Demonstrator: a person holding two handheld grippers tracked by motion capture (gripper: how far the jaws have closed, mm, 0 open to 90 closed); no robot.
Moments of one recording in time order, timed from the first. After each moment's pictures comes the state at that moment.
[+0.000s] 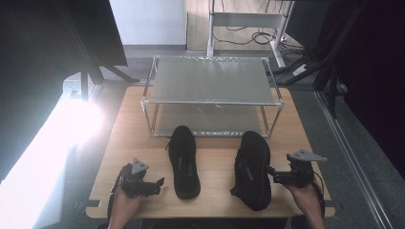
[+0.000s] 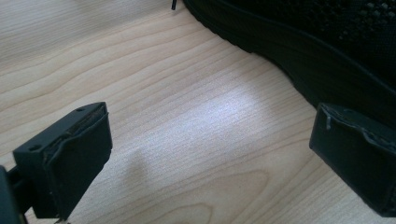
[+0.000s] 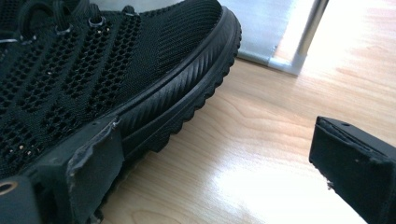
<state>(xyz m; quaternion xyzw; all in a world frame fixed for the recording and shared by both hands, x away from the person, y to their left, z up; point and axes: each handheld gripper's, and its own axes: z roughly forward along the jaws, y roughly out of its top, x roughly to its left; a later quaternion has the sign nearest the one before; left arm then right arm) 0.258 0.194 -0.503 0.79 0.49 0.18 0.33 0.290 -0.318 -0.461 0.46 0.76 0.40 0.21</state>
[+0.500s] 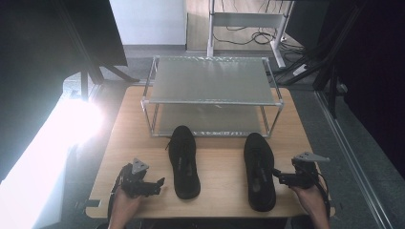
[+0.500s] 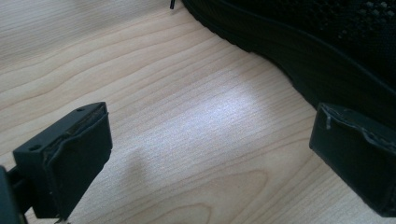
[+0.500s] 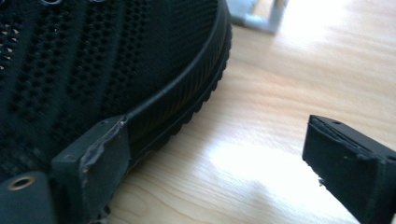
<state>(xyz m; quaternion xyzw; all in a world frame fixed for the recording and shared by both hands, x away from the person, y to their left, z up) 0.258 0.194 -0.503 0.79 0.49 0.18 0.33 0.295 -0.340 -0.479 0.50 0.77 0.35 0.19</state>
